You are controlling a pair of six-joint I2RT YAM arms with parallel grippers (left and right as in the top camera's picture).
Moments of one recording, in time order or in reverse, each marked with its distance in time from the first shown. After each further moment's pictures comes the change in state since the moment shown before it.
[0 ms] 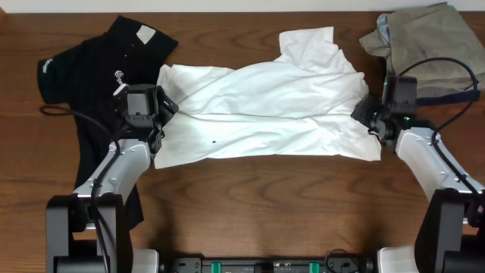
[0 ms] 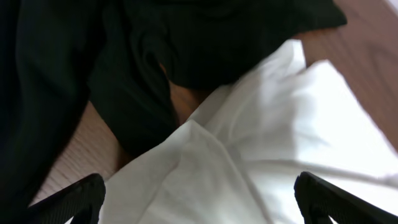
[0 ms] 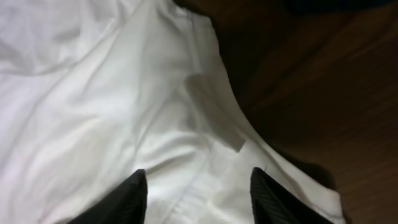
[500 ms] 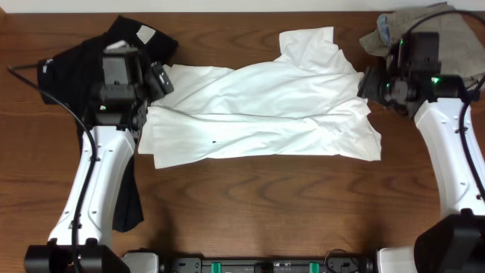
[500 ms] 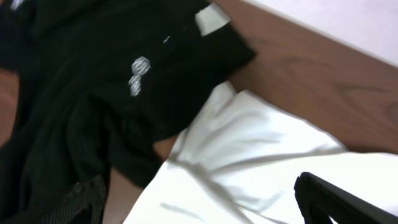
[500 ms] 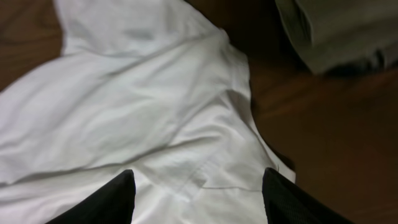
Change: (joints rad) left arm -0.014 -0.122 0.385 -0.412 0.048 0.336; right arm 0.029 -0.010 0.459 -0.518 -0.020 -0.225
